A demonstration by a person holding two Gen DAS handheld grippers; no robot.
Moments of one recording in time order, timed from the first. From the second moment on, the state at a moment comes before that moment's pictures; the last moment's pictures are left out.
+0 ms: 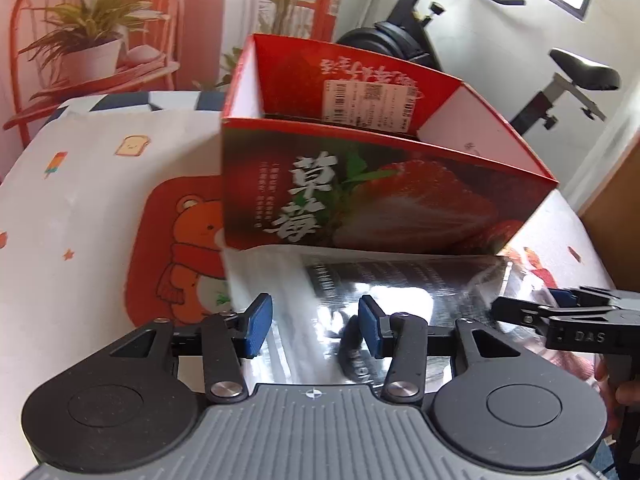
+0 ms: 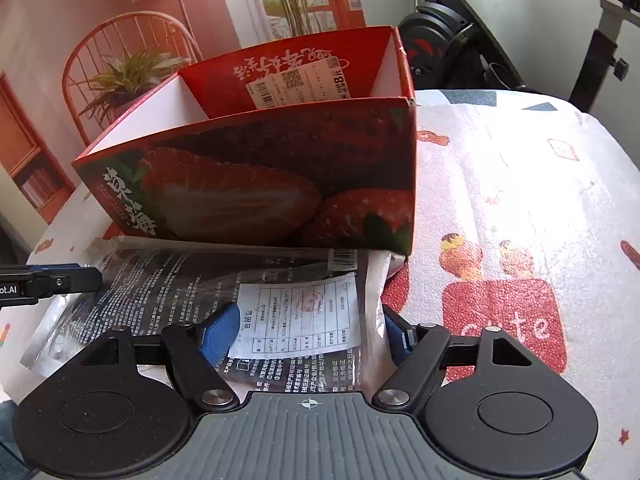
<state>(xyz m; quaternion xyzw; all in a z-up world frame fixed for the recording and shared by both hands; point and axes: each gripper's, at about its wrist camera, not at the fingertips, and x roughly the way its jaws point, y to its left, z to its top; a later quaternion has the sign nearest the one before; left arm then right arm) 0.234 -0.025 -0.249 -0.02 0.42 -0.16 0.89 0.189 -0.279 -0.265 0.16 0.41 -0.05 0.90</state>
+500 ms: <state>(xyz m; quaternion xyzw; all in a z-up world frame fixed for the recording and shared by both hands) 0.226 -0.041 -0.246 -0.01 0.42 -0.20 0.88 0.188 -0.273 -0.257 0.15 0.41 -0.03 0.90</state>
